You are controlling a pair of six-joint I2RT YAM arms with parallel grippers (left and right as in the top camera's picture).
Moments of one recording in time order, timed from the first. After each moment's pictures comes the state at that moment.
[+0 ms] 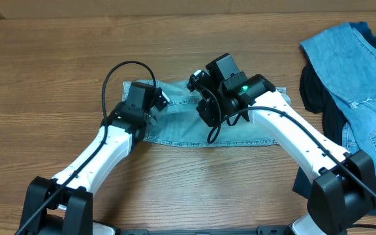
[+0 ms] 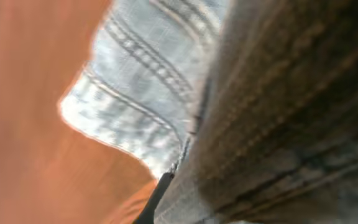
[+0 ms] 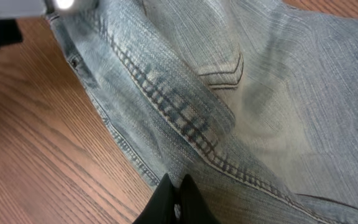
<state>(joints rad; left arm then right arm) -0.32 1.56 0.89 -0.32 -0.34 0.64 0.53 1.75 1.41 -0.82 -0.26 -0.19</state>
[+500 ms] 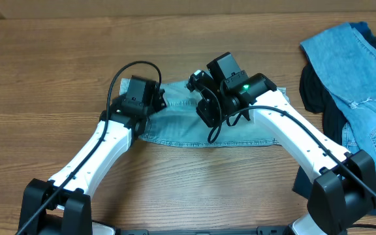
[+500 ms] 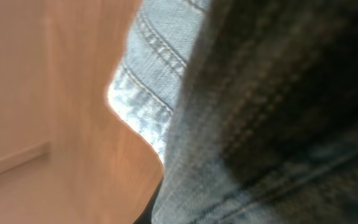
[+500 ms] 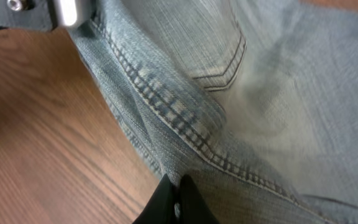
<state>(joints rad) -0.32 1.56 0.97 -0.47 -0.44 0.86 0.52 1.75 1.42 -0.86 -0.31 -0.19</state>
